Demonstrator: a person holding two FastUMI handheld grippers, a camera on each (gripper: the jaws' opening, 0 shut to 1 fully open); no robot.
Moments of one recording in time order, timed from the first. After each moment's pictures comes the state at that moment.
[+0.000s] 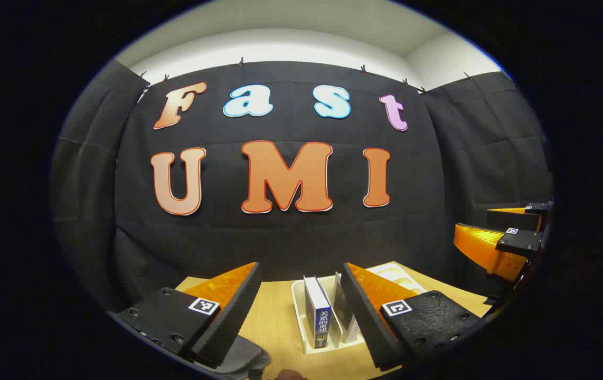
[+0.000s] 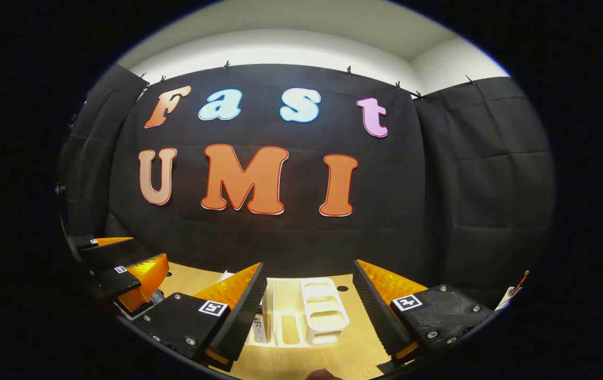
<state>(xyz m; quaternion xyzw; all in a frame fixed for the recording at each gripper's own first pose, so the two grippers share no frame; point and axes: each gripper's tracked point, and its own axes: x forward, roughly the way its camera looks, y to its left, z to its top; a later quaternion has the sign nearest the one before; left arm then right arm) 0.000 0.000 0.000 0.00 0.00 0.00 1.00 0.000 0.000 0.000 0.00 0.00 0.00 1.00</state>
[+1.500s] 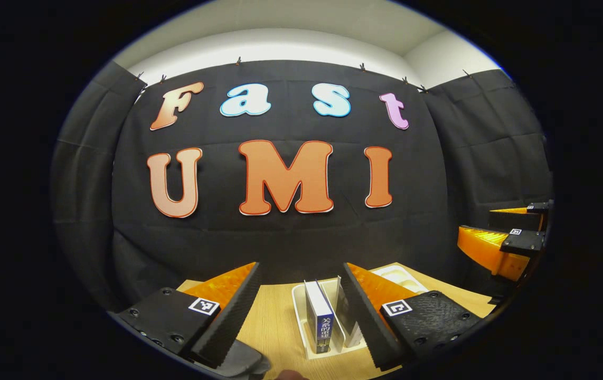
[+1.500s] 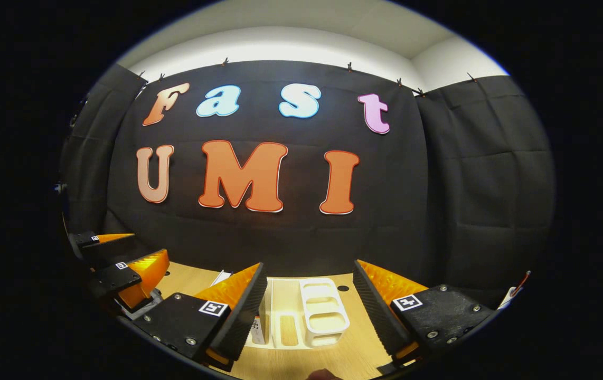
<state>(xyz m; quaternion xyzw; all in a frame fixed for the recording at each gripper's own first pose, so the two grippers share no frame) 0.030 -0.006 -0.001 0.00 0.00 -0.01 1.00 0.015 -0.012 0.000 -0.01 0.00 -0.01 1.00</state>
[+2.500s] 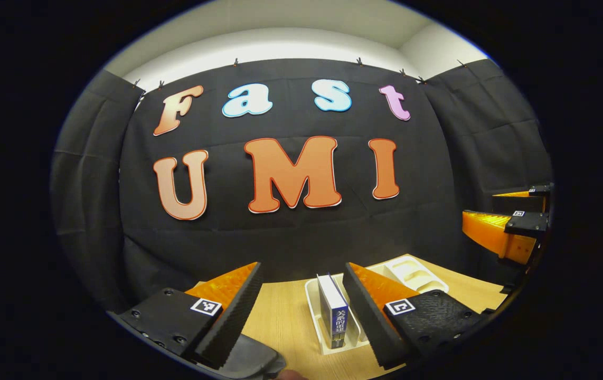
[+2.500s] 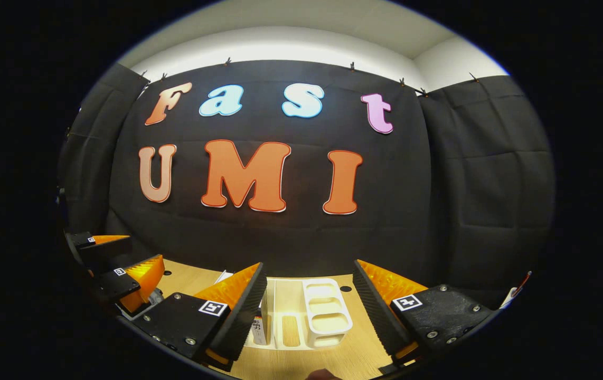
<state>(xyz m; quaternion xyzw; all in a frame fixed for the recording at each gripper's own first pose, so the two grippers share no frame) 0.018 0.012 -0.012 0.04 0.00 0.02 1.00 0.020 -0.002 -0.005 0.00 0.00 0.01 1.00</state>
